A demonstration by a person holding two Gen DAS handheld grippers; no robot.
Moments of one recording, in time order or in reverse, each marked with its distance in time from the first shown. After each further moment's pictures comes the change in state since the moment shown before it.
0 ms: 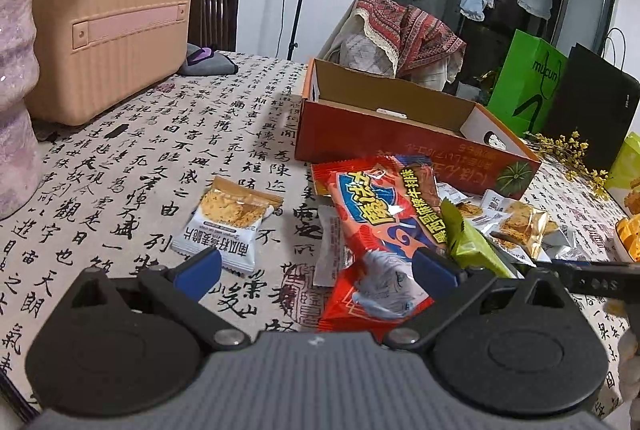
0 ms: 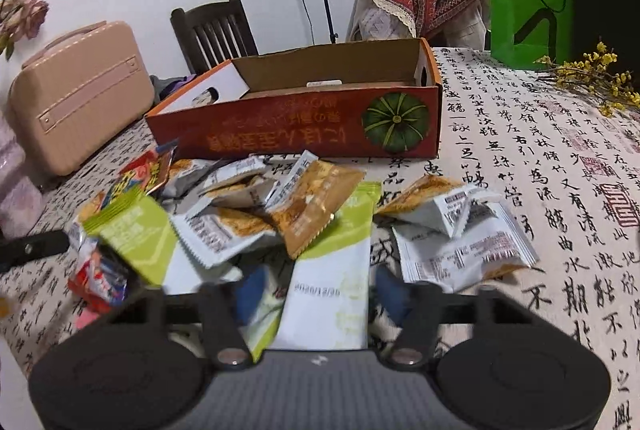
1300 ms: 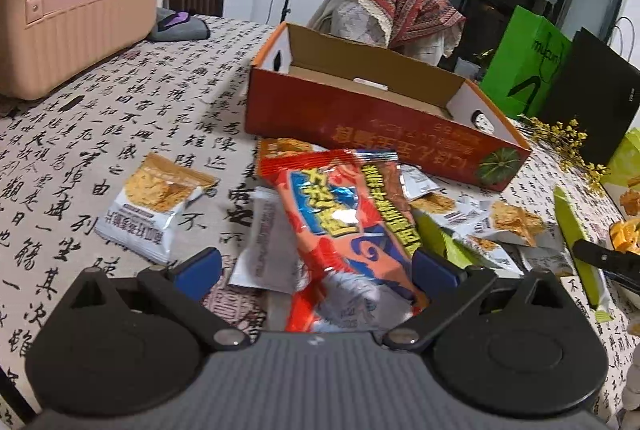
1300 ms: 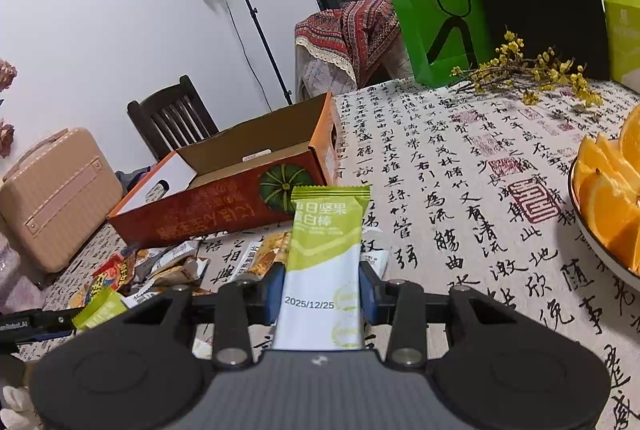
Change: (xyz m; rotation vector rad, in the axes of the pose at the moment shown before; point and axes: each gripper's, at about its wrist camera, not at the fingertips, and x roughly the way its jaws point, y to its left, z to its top) left arm 0.035 -0.043 0.010 -0.039 0.107 -0.028; right arm -0.044 -0.089 -0.005 0.216 -0.175 -0.003
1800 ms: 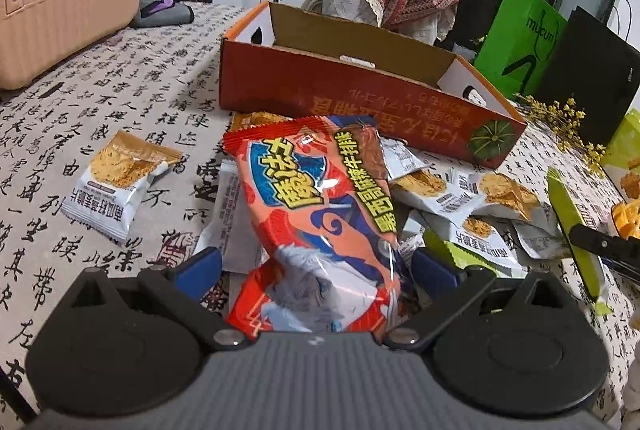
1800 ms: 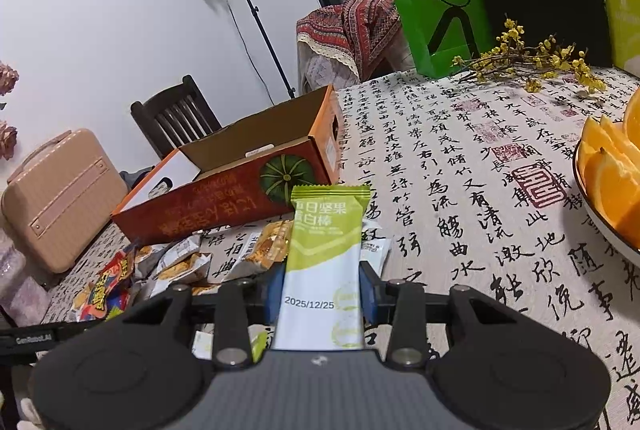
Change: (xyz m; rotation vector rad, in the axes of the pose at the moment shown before) left arm 0.017 -0.016 -0.014 0.015 0.029 0.010; right arm 0.002 -0.003 -0.008 0.018 0.006 0.023
